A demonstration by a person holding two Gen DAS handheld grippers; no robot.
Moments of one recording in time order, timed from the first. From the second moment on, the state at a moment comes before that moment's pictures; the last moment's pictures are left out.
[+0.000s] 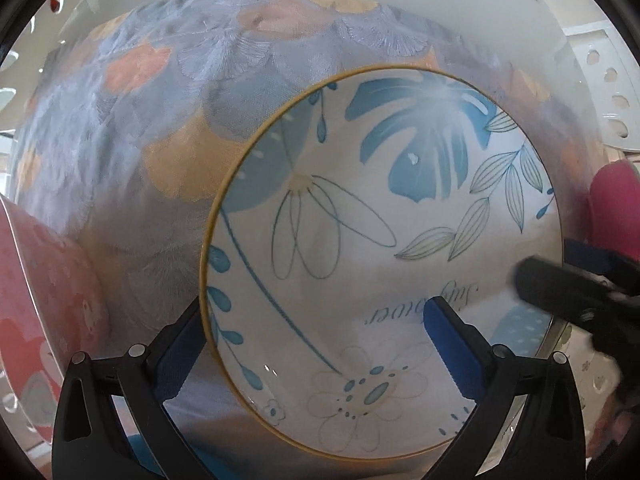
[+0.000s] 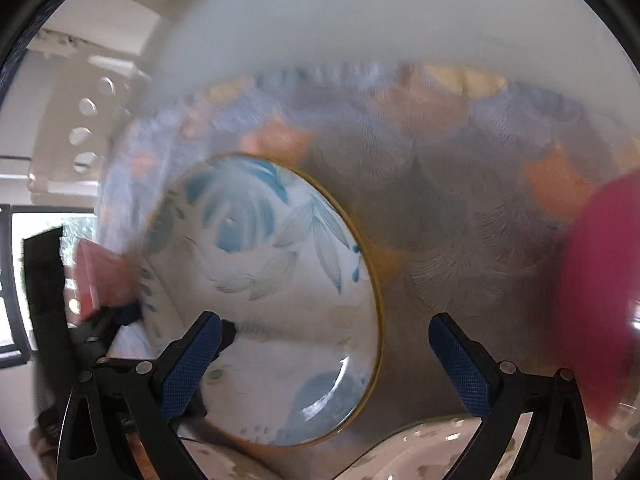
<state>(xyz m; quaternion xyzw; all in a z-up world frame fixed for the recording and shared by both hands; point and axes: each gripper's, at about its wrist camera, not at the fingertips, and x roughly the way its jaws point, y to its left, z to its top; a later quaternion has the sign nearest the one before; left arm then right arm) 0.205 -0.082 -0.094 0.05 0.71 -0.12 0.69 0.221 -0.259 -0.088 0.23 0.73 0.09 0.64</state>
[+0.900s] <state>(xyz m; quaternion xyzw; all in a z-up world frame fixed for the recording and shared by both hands) 0.186 -0.081 -0.085 0.08 0.68 -0.17 0.71 0.223 -0.209 -0.095 0.09 0.69 0.08 0.71</state>
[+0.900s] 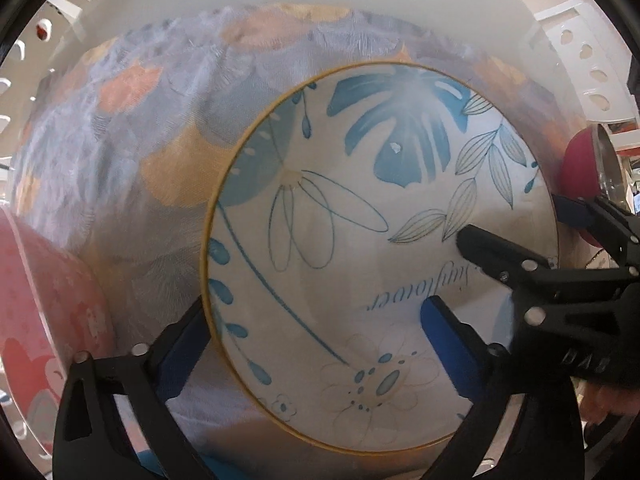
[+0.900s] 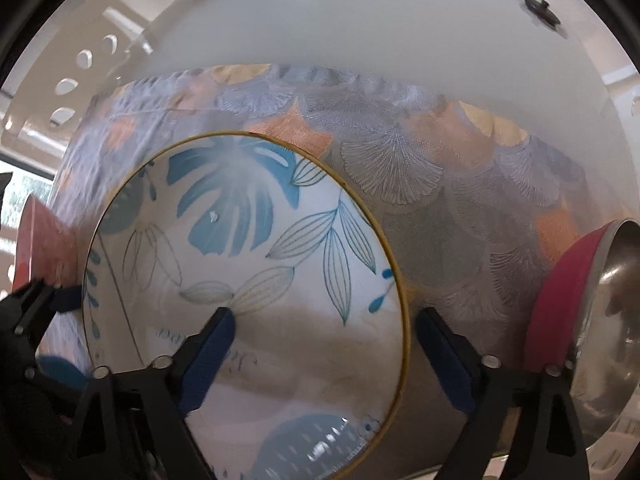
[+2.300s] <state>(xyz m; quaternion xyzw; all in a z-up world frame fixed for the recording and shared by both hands) 0.170 -0.007 0.019 0.02 0.55 -0.29 0.78 0.188 -0.262 -0.008 0.20 0.59 0.15 0.77</state>
